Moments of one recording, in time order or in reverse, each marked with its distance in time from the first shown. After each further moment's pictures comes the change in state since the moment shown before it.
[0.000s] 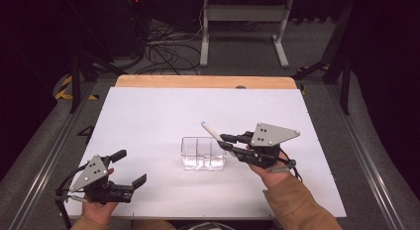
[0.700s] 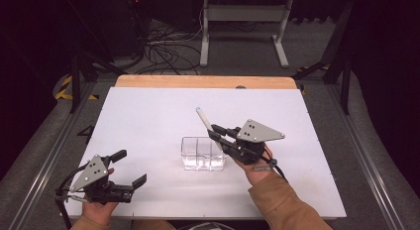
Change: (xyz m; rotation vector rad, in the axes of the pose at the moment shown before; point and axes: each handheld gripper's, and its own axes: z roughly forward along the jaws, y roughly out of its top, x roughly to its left) left arm 0.000 0.000 0.001 0.000 0.000 0.004; right arm 0.007 -0.005 0.036 -0.081 -0.182 0.121
